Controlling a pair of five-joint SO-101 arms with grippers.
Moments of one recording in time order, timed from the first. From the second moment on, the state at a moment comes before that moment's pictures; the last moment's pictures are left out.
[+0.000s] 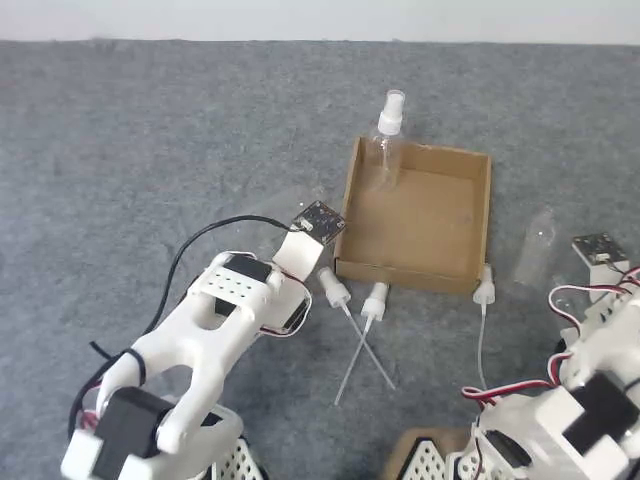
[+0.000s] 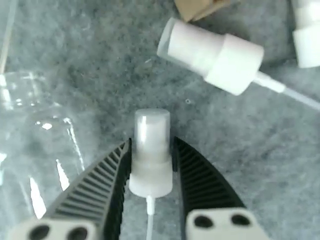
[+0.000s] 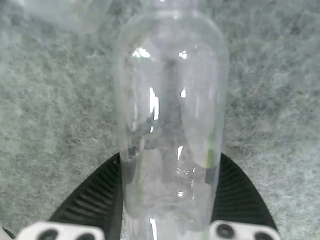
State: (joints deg) left arm 16.4 -14.3 57.2 52.5 -10.6; right arm 47.0 -2.7 38.9 60.8 59.5
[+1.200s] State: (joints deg) left arm 4.7 -45.8 50.6 63.9 -3.9; right arm 47.0 -2.7 38.1 63.4 59.6
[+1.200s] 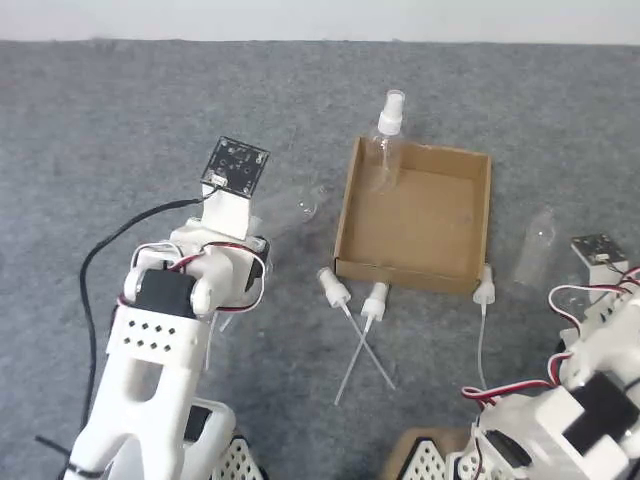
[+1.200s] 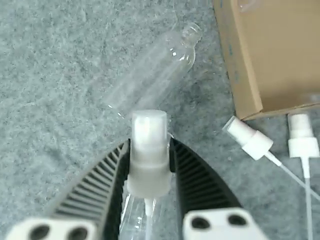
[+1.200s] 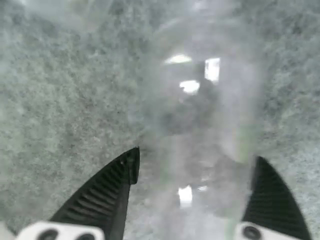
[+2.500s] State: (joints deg) left arm 4.2 -45.8 59.4 56.1 -3.6; right arm 37.5 23.2 1.6 79.6 59.6
